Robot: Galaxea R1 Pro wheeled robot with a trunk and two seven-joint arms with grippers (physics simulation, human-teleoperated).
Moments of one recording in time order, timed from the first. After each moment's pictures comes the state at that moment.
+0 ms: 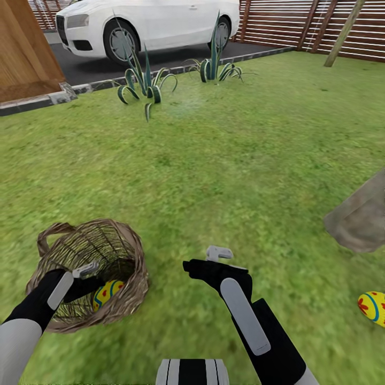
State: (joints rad) left arm -0.71 0.30 0.04 -0.70 0.54 0.83 0.15; right arm -0.49 0.16 0.45 -1.59 -0.83 0.85 -0.73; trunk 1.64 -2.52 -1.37
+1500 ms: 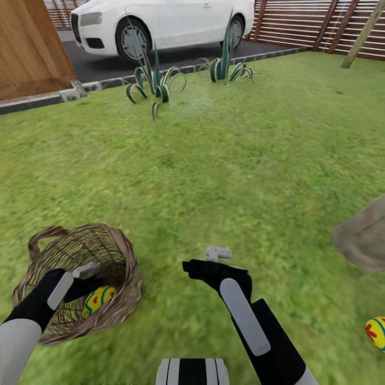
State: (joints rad) left arm -0.71 0.31 0.04 -0.71 0.53 0.83 0.15; right arm -0.48 0.16 0.45 -1.59 -0.83 0.85 -0.73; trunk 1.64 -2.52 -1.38
